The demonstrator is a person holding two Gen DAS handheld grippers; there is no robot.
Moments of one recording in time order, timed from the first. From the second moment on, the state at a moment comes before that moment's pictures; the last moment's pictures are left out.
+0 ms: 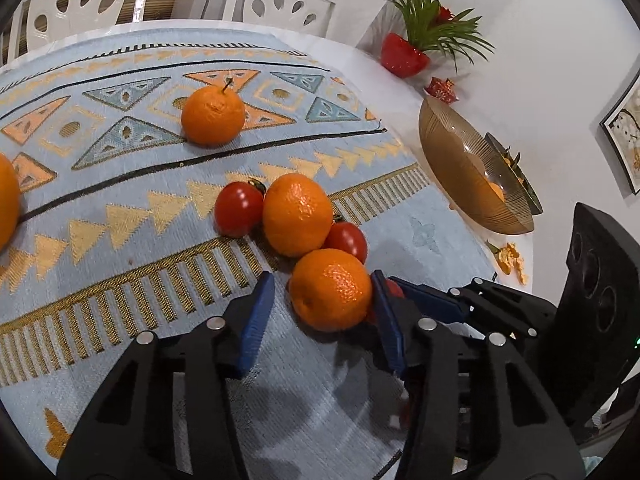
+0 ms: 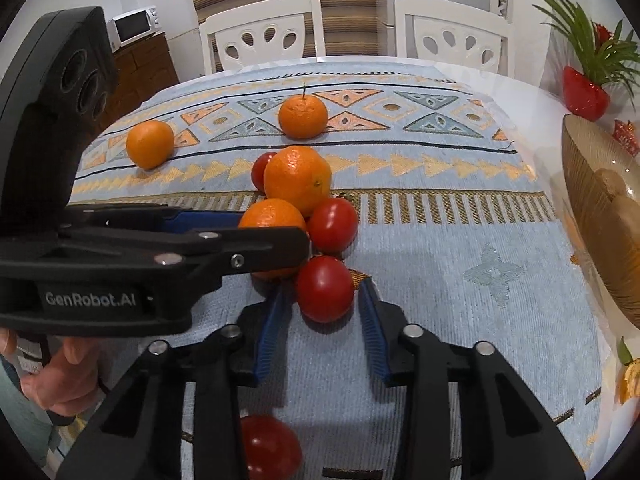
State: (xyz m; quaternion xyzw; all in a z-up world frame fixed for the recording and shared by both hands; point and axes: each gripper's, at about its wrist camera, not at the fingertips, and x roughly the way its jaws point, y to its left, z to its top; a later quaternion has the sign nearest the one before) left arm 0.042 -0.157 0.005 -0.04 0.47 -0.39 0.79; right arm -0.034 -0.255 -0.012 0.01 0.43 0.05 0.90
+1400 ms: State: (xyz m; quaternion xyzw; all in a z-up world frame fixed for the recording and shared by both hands) left arm 0.046 -0.130 0.016 -0.02 0.44 -0.29 0.85; right arm -0.036 -0.277 -0.011 0.05 0.42 0.00 0.91
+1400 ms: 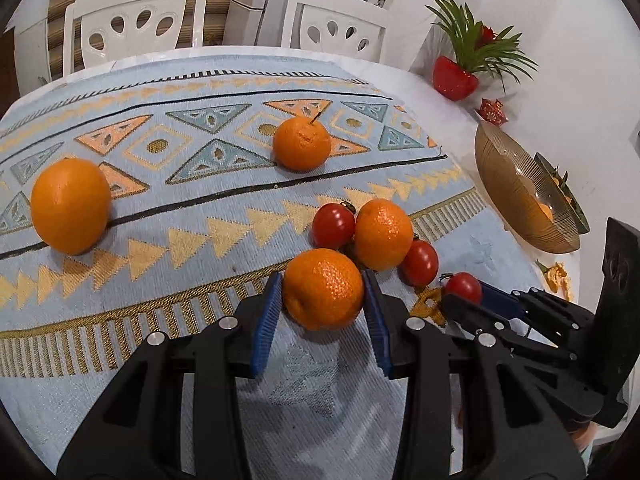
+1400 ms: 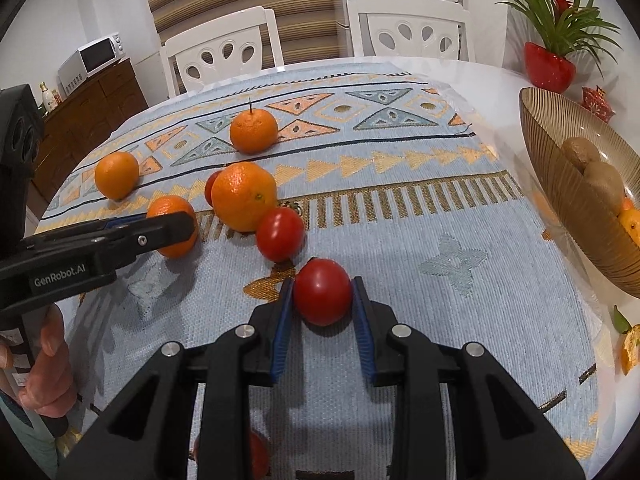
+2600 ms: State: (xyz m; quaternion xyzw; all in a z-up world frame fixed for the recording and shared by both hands) left arm 0.023 -0.405 0.094 0.03 0.46 -0.47 0.76; right arm -0.111 -0.507 0.071 0.21 0.34 -0.15 0.90
